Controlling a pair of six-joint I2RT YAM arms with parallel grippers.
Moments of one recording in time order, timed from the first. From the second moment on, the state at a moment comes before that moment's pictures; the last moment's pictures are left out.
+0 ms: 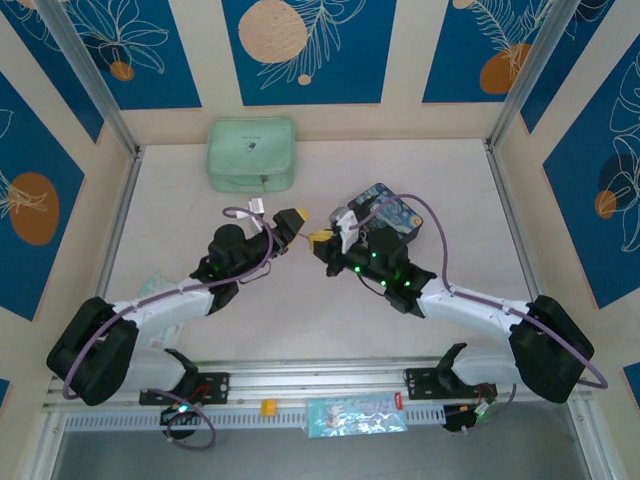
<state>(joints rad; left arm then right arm) -0.63 1.29 0.57 0.68 0.24 -1.26 0.82 1.24 0.62 0.47 -0.14 0.11</state>
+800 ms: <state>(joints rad) -0.62 1.20 0.61 0.36 0.15 -1.31 1.04 1.61 0.69 0.89 0.31 -0.89</state>
